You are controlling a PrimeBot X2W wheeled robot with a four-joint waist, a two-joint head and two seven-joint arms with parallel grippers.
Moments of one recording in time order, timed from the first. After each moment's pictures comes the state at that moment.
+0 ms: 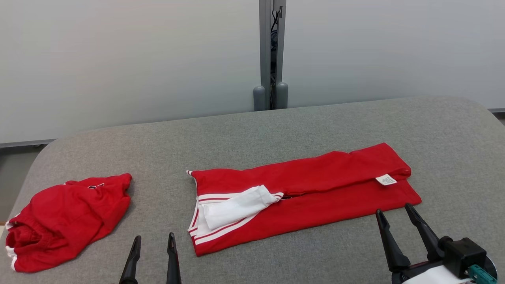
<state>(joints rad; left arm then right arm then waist) 0.22 0.07 -0.24 0.00 -0.24 0.24 -0.26 0.03 -0.13 0.15 0.18 0.24 0.13 -0.26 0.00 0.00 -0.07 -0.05</state>
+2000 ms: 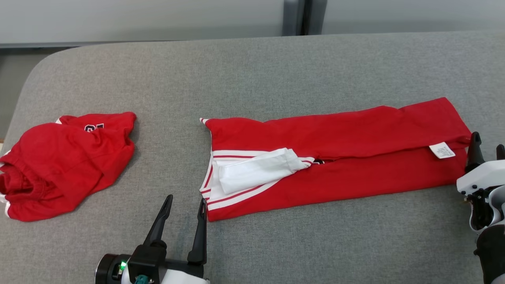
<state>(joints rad) 0.05 0.05 -0.29 0.07 -0.14 0.13 -0.26 -0.67 -0.18 -0.28 1.11 0.32 0.13 -0.26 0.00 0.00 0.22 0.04</state>
